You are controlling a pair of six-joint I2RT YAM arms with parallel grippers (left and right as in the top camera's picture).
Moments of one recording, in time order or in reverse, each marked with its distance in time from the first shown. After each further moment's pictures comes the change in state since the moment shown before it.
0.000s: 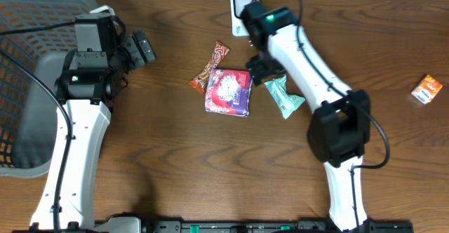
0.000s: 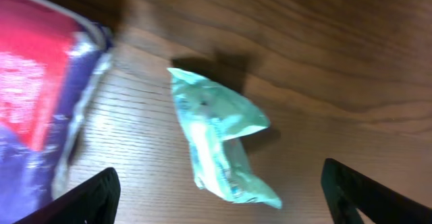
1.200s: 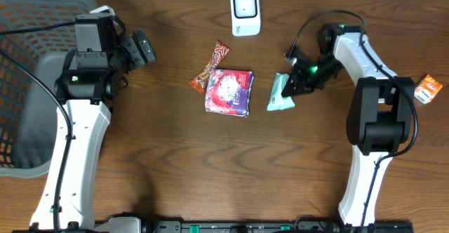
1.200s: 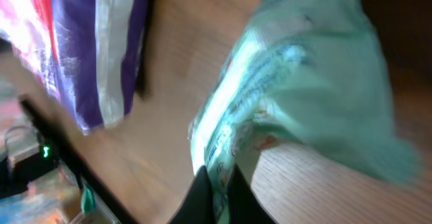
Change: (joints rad) left arm 0.000 0.000 0.000 0.000 0.000 0.000; right arm -0.390 0.008 -0.332 0.124 -0.845 -0.422
